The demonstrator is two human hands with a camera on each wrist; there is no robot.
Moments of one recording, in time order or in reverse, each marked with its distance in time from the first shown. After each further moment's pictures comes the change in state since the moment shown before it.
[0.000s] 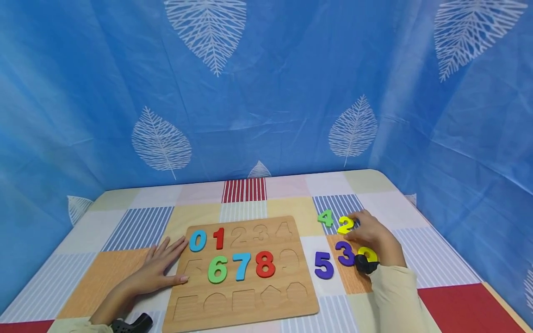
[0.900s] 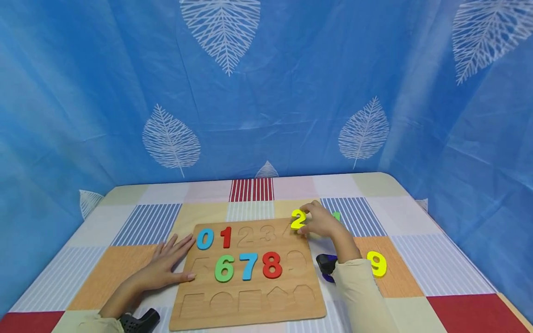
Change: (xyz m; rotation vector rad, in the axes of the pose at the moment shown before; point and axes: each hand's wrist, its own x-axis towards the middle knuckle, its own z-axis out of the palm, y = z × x) left_hand -0.001 -0.001 -0.006 -0.006 -0.016 0.009; right_hand 0.006 -0.099 0.076 -0.369 0.045 -0.583
